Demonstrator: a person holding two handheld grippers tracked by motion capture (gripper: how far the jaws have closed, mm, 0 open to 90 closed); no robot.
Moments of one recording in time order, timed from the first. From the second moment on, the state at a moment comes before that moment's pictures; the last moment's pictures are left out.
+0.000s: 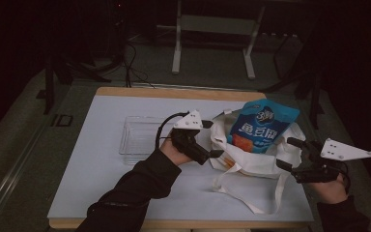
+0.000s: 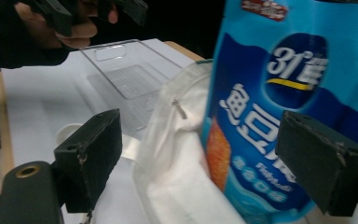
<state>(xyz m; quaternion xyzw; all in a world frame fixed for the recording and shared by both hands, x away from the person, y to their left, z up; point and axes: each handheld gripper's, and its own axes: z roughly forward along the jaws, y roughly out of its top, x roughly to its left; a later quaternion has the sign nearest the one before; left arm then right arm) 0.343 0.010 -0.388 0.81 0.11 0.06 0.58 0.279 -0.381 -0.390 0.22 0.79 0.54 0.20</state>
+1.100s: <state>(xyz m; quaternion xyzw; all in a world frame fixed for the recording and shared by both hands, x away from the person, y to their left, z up) 0.418 -0.069 -0.415 0.83 0.14 0.07 0.53 0.356 -0.414 -0.416 0.30 0.78 0.52 0.20</state>
